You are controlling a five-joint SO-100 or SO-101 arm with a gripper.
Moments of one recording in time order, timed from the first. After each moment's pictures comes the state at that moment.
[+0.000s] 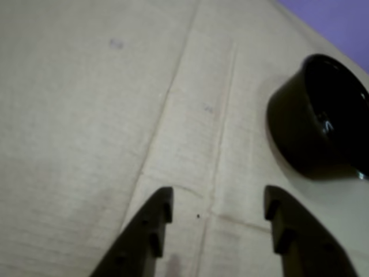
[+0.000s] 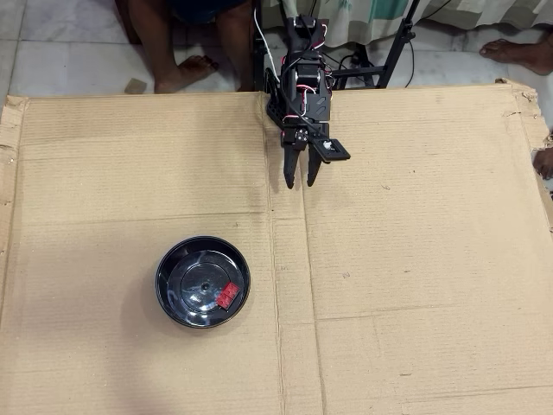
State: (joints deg) arm 2.9 186.9 177.2 46.5 50.6
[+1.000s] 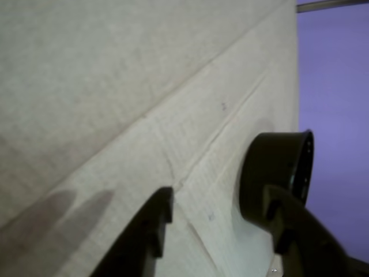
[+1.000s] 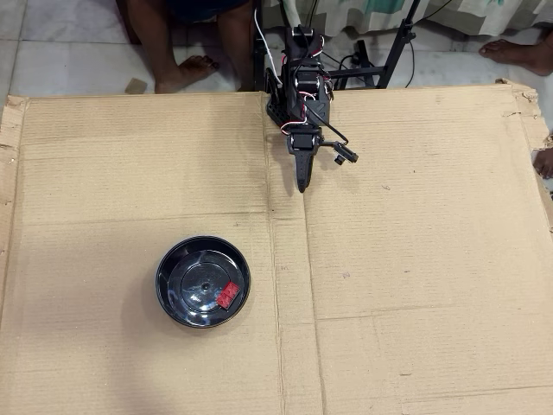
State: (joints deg) arm 2.8 195.2 184.8 54.6 8.5
